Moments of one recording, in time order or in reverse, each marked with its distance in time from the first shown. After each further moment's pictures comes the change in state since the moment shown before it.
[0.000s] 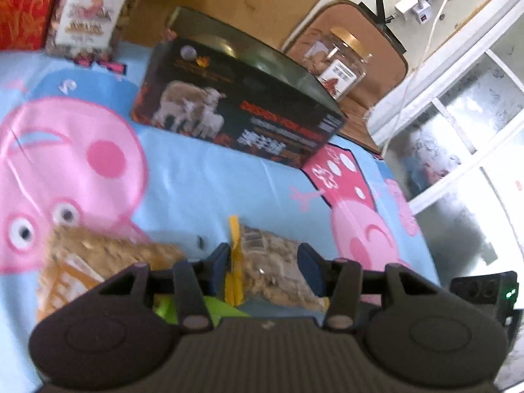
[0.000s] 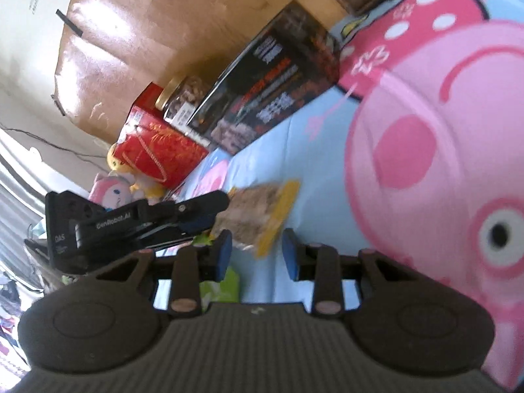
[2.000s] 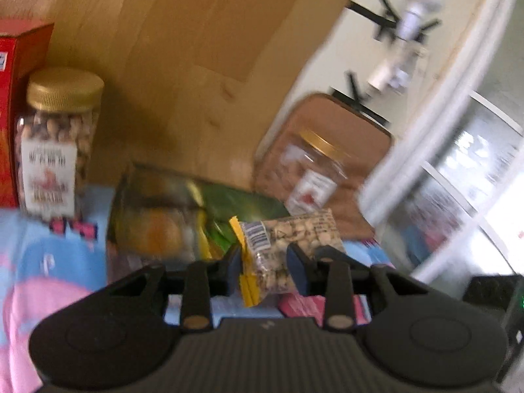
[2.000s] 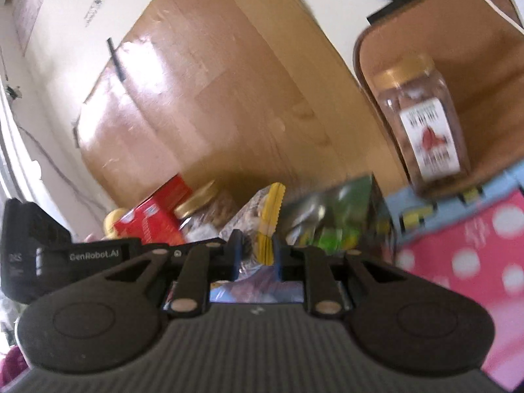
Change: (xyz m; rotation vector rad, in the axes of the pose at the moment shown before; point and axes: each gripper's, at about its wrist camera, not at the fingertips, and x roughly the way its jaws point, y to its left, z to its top) left arm -0.017 -0.052 0.104 0.112 -0.273 0.086; right arm 0.026 0.056 0.112 -0.315 -0.344 -0.032
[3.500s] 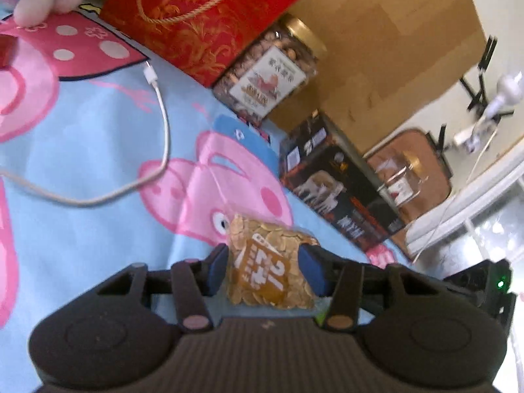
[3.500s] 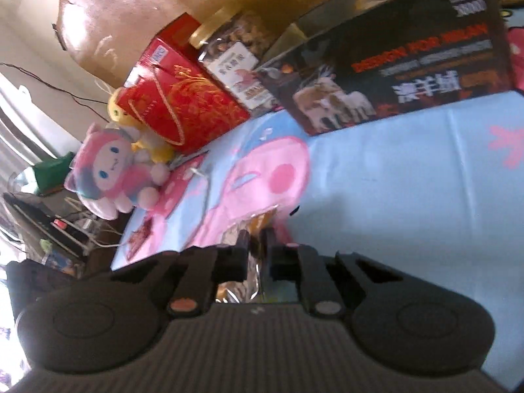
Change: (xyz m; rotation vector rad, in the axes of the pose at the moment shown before) left arm -0.122 0.127 -0.139 -0.411 -0.062 0.074; right arm 0.056 0.061 -0.088 0.165 0.492 0.069
